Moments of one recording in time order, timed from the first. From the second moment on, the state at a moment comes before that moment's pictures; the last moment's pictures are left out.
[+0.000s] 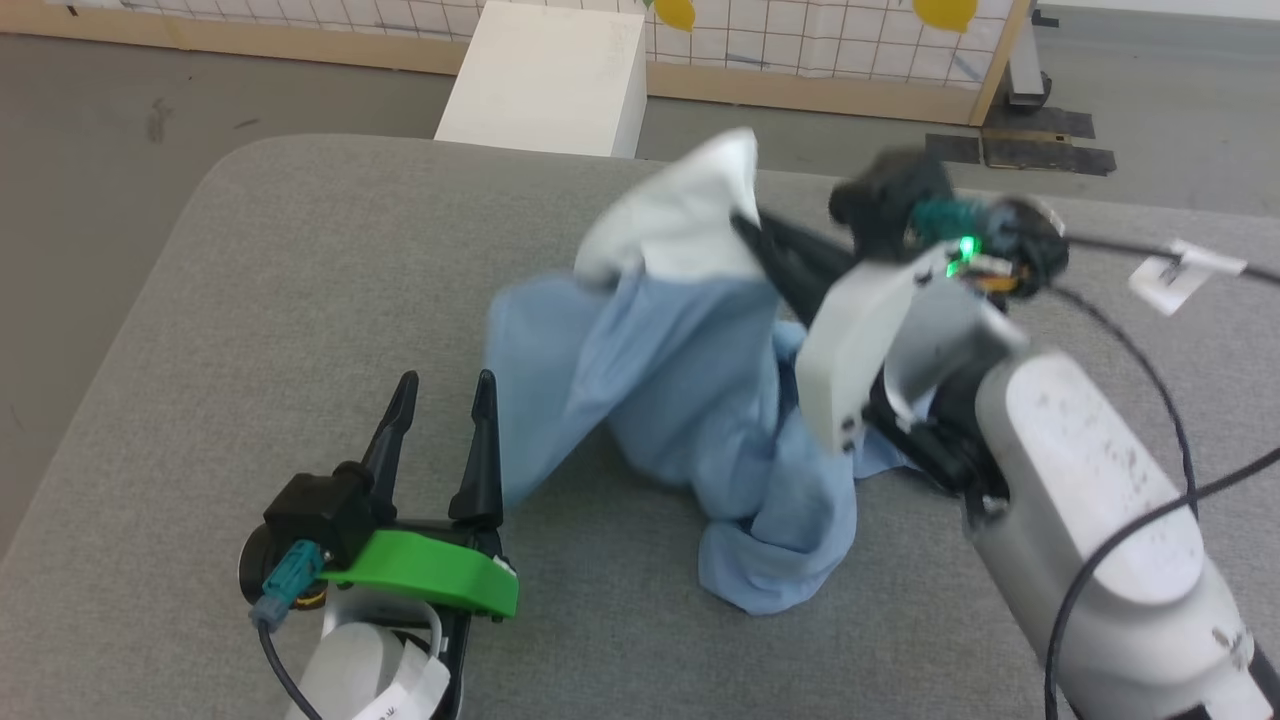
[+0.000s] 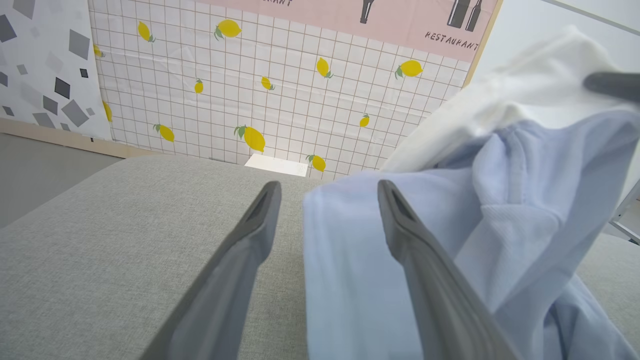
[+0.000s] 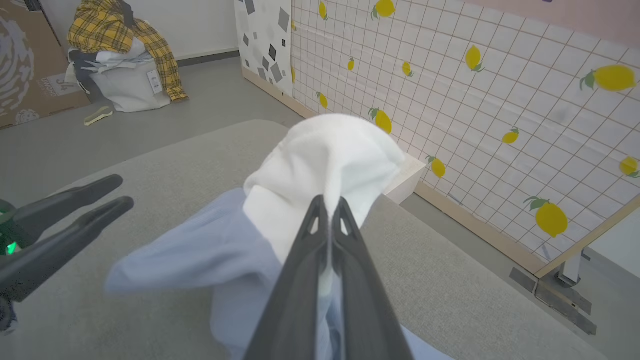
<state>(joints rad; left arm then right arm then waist) -0.14 0.05 -0.14 0.11 -0.29 -0.06 -0.26 -0.64 -0.15 0.43 0.13 0.32 0.13 0.41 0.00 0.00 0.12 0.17</state>
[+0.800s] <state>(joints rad) -0.10 0.06 -0.14 0.13 -0.23 -0.09 -0.26 -0.11 -0.09 -0.04 0.06 0.09 0.13 0.03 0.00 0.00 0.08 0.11</state>
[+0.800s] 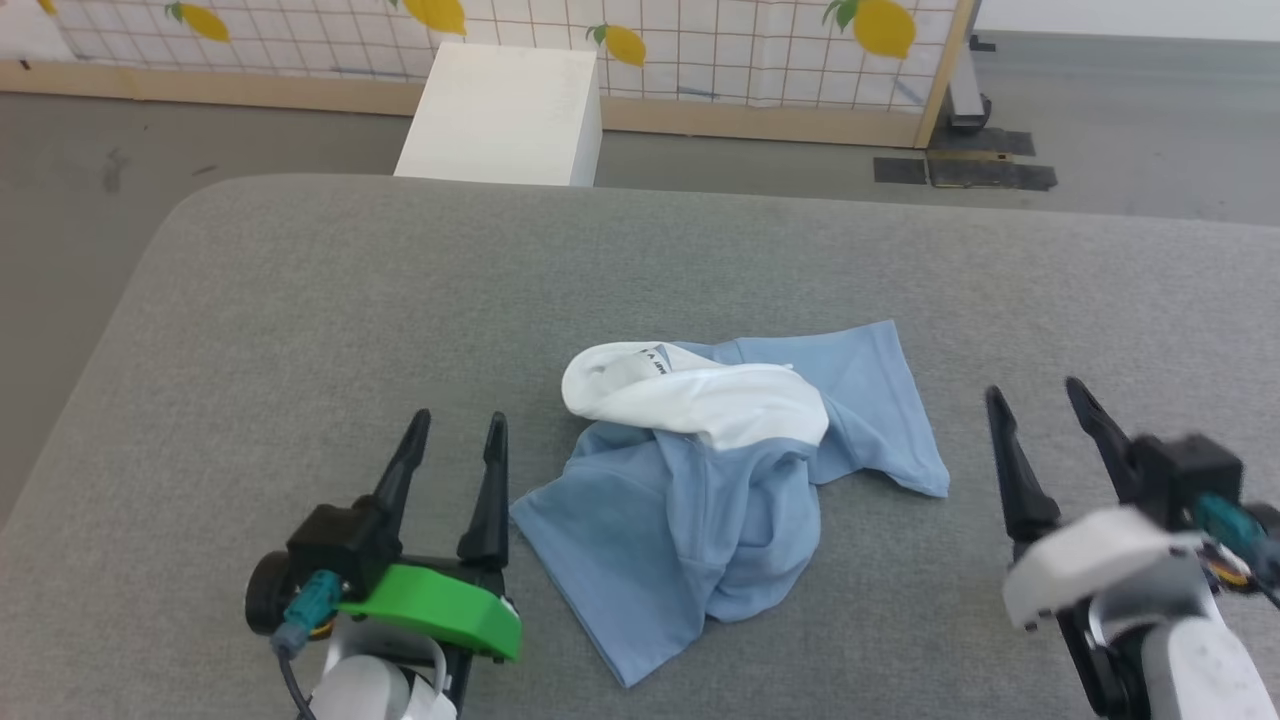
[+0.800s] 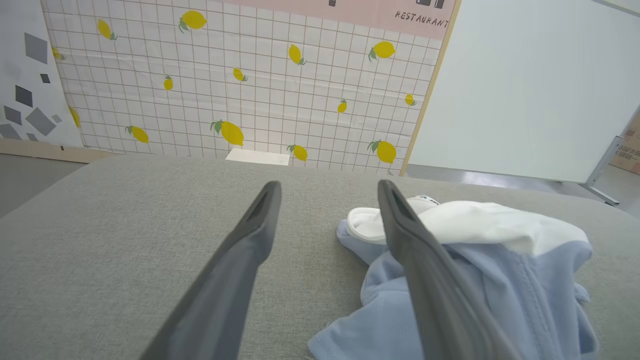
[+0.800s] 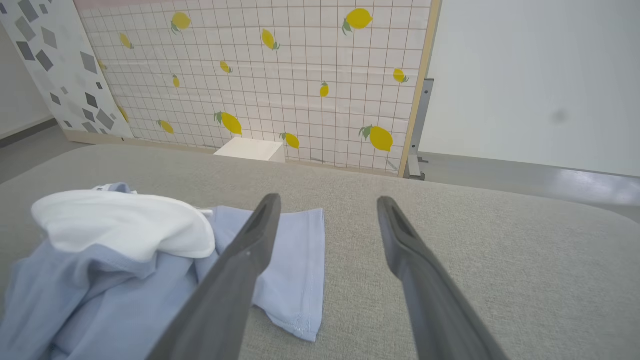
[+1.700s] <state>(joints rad) -0.15 0.29 -0.66 0.32 -0.36 -0.10 0.26 0.03 -0.05 -0.07 0.07 0.12 0.13 -0.16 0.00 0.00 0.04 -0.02</state>
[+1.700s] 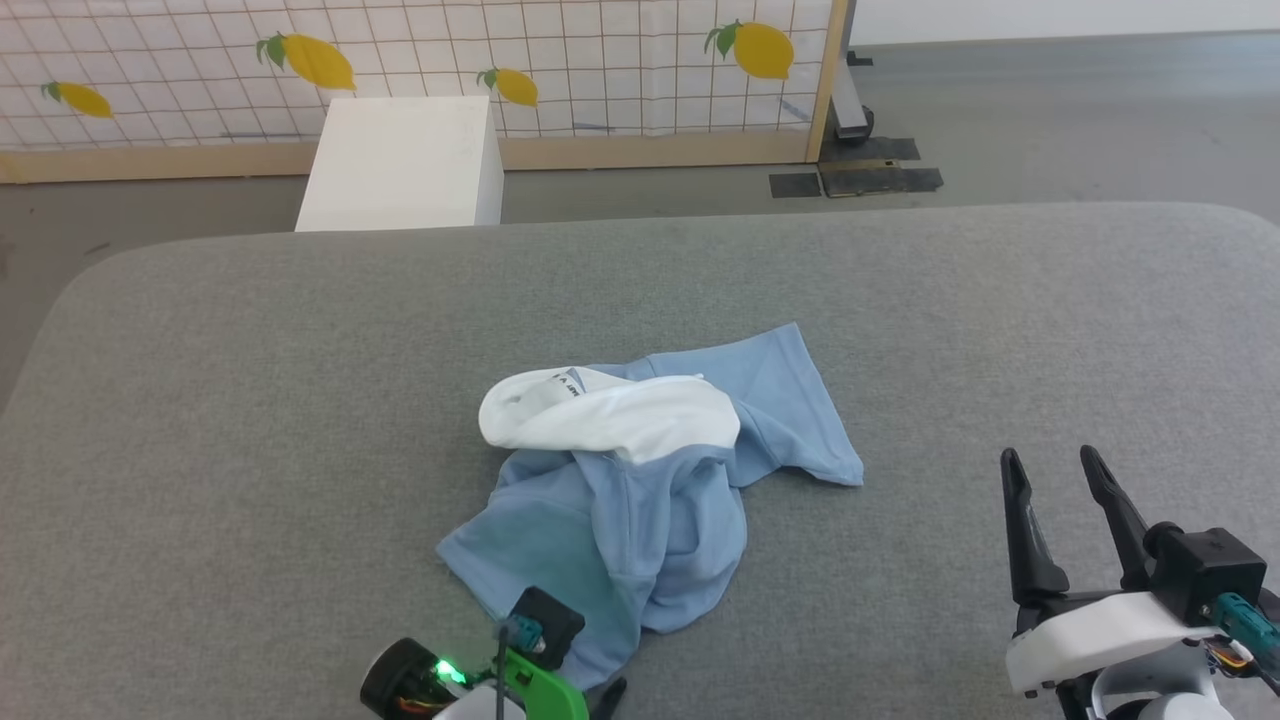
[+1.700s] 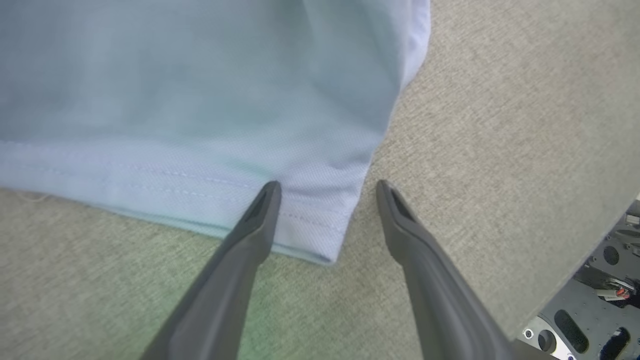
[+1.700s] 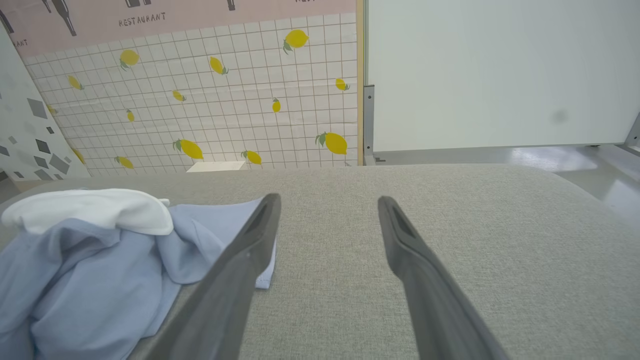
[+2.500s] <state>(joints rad) -0.01 0.35 -0.16 0.20 -0.56 0.31 0.05 -0.02 -0.05 -0.08 0.08 0.15 0.13 -0.13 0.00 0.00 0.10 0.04</state>
